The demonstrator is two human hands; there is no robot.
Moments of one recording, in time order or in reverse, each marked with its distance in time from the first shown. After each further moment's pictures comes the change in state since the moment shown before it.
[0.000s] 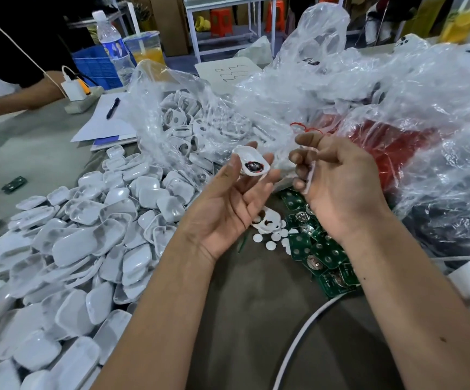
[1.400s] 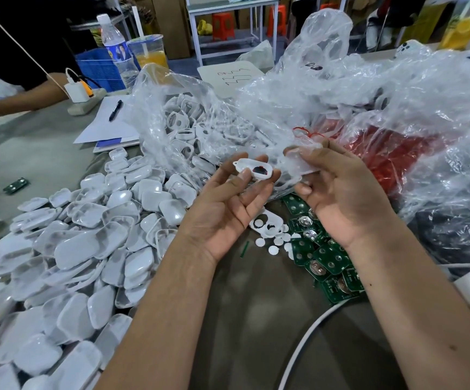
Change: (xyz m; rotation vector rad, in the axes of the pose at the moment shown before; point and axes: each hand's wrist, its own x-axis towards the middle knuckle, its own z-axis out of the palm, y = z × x) left_hand 0.000 0.002 -0.003 0.047 0.019 0.072; right_hand -0.004 -0.003 -0.002 0.067 -0.098 -0.010
